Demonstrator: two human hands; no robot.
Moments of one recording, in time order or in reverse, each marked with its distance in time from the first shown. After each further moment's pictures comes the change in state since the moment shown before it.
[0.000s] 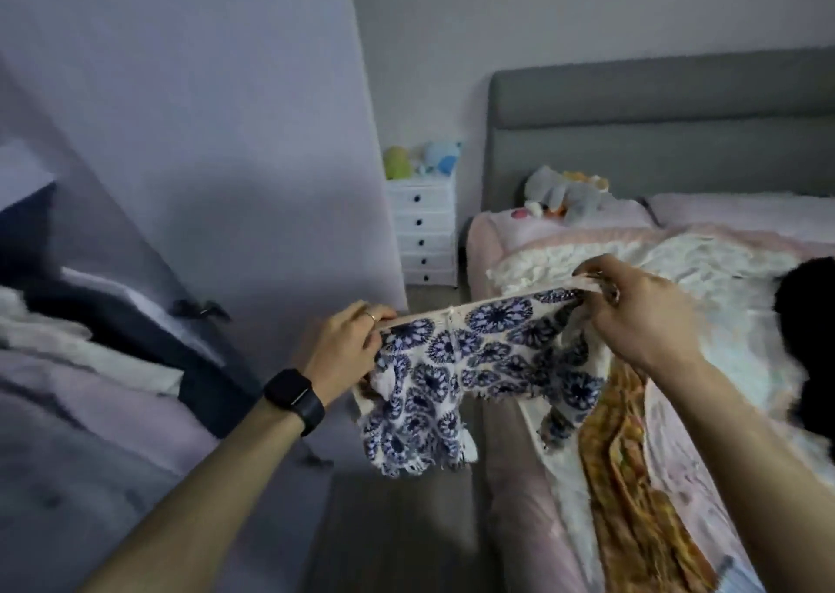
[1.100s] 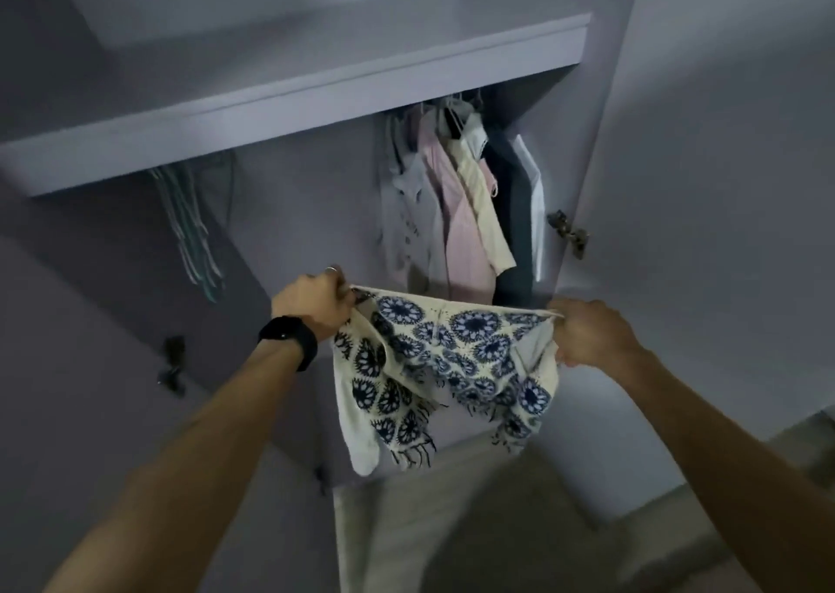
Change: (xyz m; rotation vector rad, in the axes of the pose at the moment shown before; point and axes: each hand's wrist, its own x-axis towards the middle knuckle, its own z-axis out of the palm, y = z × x) left_hand -0.303 -0.142 -0.119 0.441 0.227 -1.465; right_hand -0.011 -0.337 0.256 0.040 -1.015 -0.926
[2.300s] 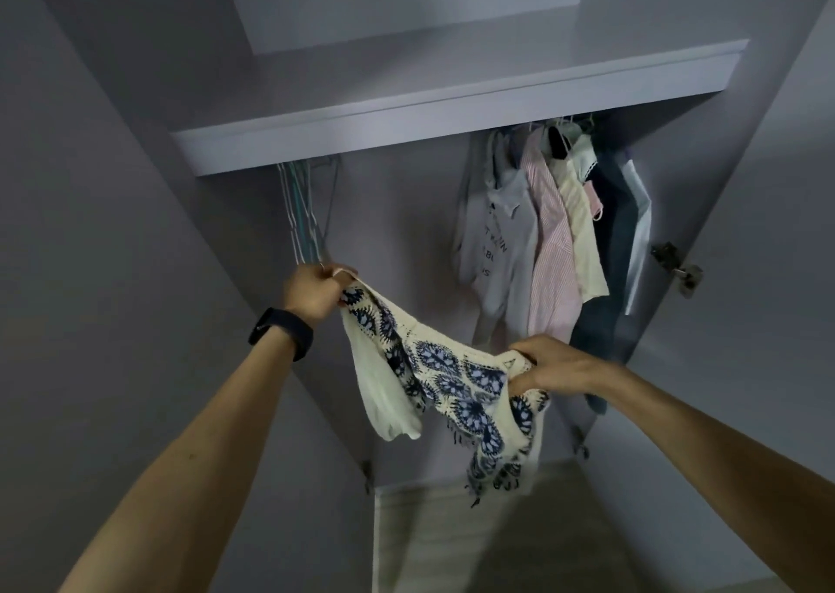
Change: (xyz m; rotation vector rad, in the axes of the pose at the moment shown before) left_hand -0.027 -0.108 -0.038 -0.880 0.182 -0.363; right_hand 0.014 -0.127 0.059 0.245 -0.581 -0.435
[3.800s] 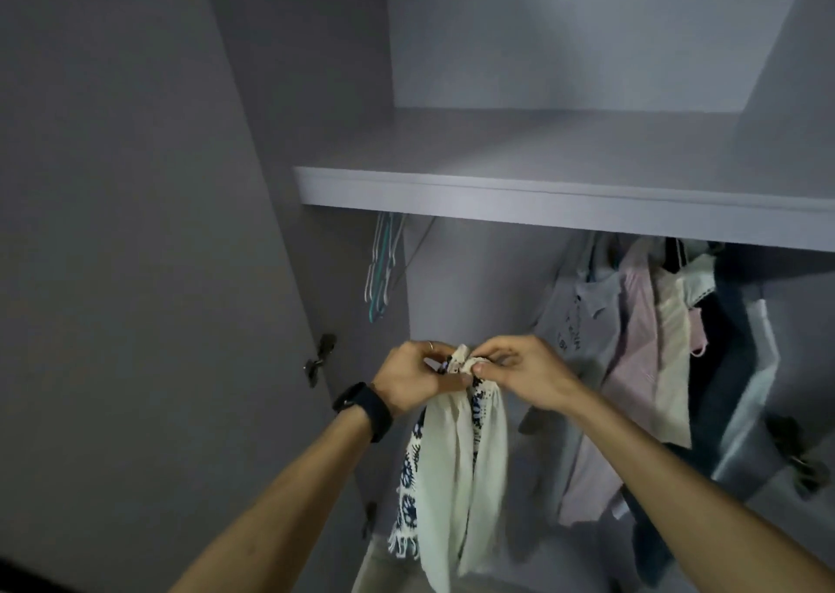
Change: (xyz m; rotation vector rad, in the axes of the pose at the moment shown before) left_hand -0.032 0.022 0.064 0.051 -0.149 0.064; right_hand 0.086 -0.093 -0.052 0.028 0.130 -0.511
